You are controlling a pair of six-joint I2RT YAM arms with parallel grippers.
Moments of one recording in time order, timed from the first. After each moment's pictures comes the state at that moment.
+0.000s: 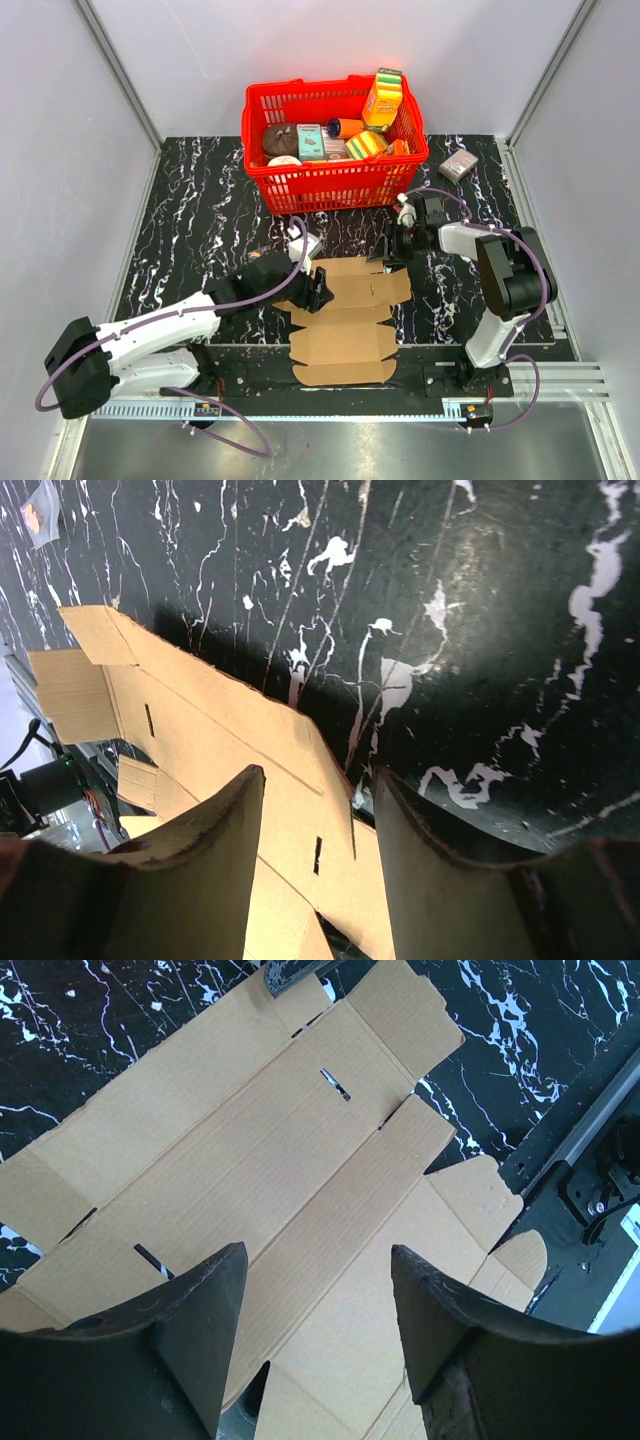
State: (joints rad) left arm -0.94 1.07 0.62 -0.09 0.04 -0.39; right arm 0.23 1.76 0.89 -0.14 -0.64 0.38
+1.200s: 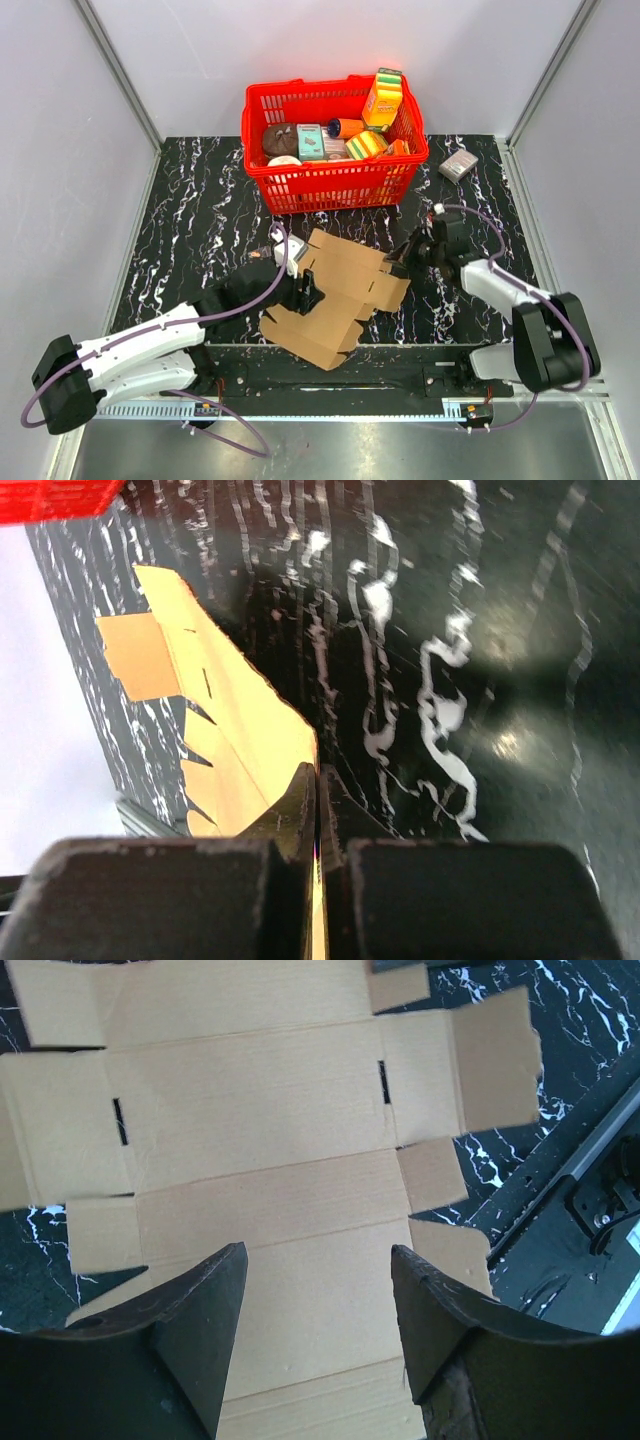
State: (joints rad) left arm -0.94 0.91 0.55 -0.11 -0.02 -0.40; right arm 0.25 1.36 0.64 -0.02 -0.41 0.79
